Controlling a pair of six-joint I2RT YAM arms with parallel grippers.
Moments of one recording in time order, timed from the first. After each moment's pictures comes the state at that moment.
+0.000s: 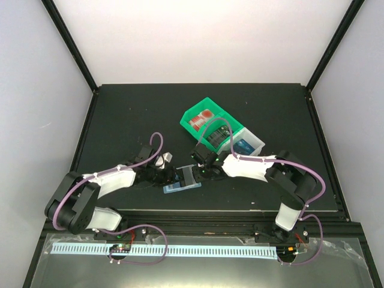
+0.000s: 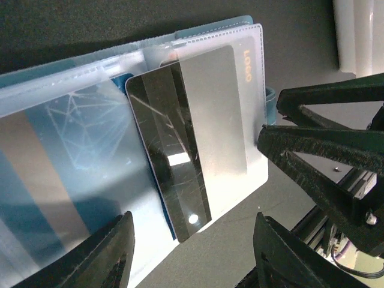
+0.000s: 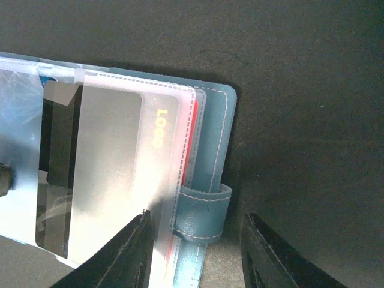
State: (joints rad) left arm -0.46 1.35 0.48 -0.16 0.59 -0.67; right arm 0.93 1.75 1.01 -0.39 -0.01 0.57
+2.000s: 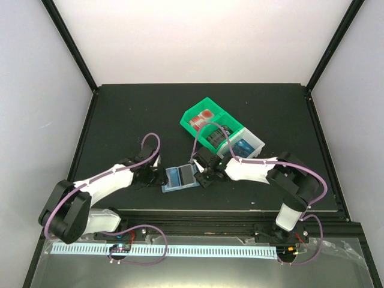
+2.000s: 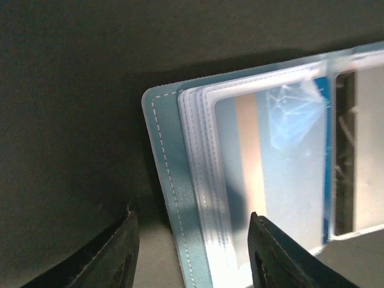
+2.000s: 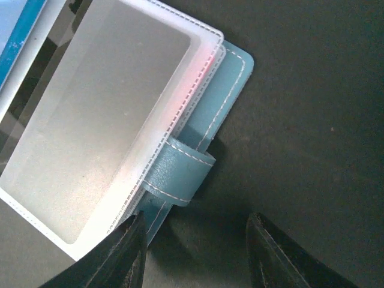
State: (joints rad) left arm -0.49 1.25 0.55 -0.48 0.17 -0.62; right arm 0.93 1.72 0.92 -0.33 0.01 0.18
